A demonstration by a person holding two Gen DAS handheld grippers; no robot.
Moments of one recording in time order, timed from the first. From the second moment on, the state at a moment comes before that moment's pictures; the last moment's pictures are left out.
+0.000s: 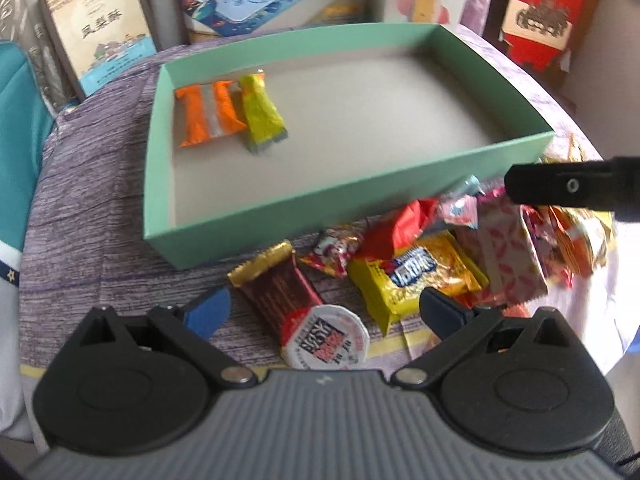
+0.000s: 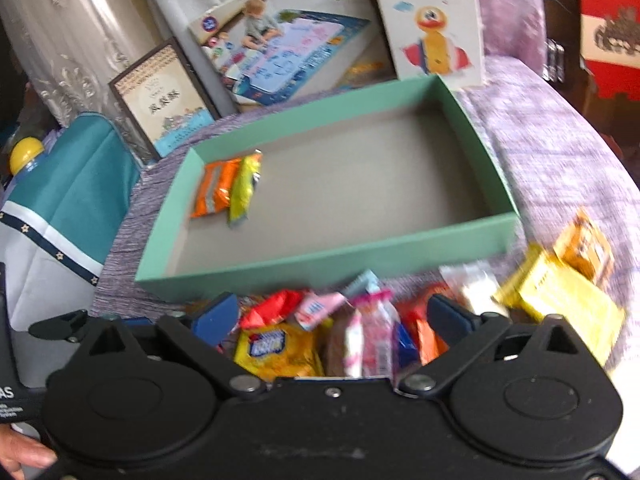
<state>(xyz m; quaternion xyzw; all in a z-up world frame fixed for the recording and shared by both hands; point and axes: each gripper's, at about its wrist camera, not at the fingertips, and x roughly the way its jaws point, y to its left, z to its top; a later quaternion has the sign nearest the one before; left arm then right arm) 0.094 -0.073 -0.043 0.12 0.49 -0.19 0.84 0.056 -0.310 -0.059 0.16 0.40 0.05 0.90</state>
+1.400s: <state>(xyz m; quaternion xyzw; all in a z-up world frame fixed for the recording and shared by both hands) 0.095 -0.140 -0.083 0.22 0.53 -0.32 0.75 0.063 -0.329 -0.097 0.20 0.44 0.09 0.87</state>
